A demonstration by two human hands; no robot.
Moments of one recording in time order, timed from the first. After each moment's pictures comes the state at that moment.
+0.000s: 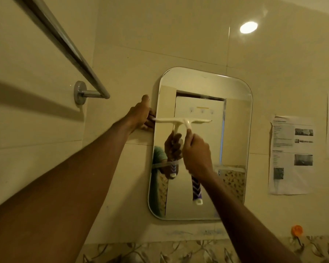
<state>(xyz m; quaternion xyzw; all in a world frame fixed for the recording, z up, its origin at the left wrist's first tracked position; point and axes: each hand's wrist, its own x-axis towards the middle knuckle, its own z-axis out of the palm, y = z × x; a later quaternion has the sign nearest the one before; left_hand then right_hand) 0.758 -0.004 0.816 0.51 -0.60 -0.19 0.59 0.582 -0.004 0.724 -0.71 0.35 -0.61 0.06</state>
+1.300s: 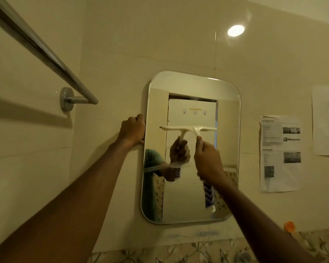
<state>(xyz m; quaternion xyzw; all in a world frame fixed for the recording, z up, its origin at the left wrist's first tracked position) 0.740 -0.008 0.786 0.51 -0.56 -0.09 0.64 0.533 -0.019 0.718 -0.69 0.40 -0.61 0.07</state>
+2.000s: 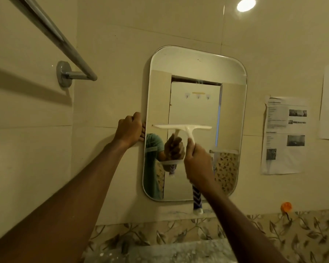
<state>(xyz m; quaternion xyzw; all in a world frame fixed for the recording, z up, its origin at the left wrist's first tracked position) 0.749 -0.007 0.730 0.52 -0.54 -0.13 0.65 0.557 -0.003 0.661 -0.69 0.39 -0.60 0.10</state>
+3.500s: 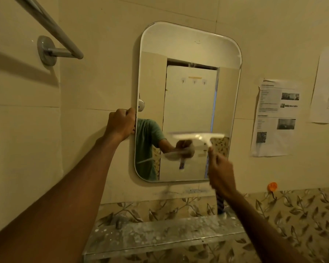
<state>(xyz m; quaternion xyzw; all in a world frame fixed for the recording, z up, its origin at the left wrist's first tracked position) 0.739 -0.008 0.700 0.55 -0.54 -0.04 0.64 0.468 -0.036 0.587 -0.67 0.42 -0.60 0.09</state>
